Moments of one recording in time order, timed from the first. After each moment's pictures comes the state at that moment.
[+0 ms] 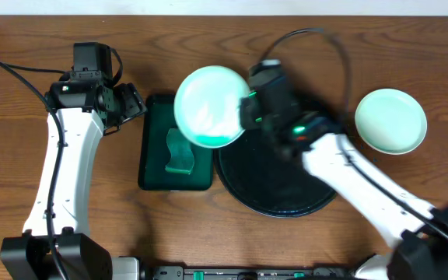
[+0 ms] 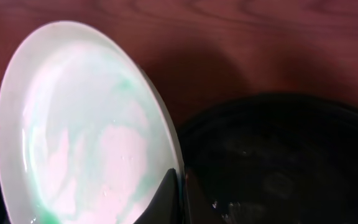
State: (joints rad) left arm 0.05 1.55 1.39 -1.02 -0.06 -0.45; right arm 0.69 1.65 1.25 -0.37 0.22 0.48
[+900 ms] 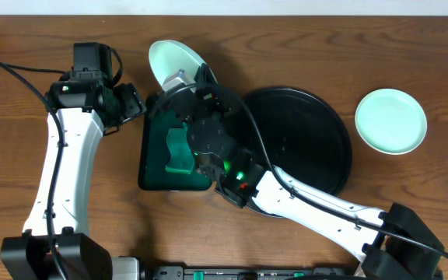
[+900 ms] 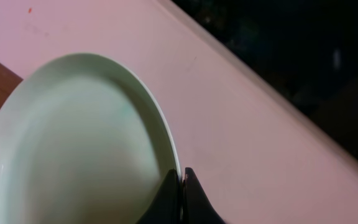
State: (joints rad) left arm 0.05 1.55 1.39 -1.03 -0.06 -0.45; right arm 1.02 1.72 1.25 0.47 0.90 -0.64
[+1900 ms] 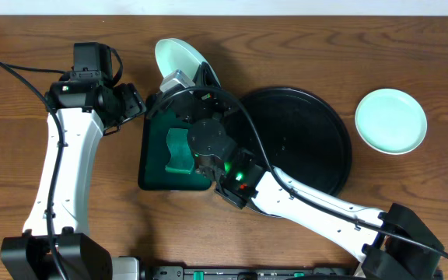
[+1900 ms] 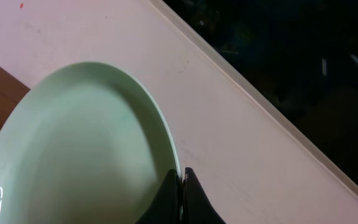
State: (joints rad) left arm 0.05 1.55 1.39 -1.03 -0.06 -0.45; right arm 1.02 1.72 1.25 0.49 0.92 -0.68
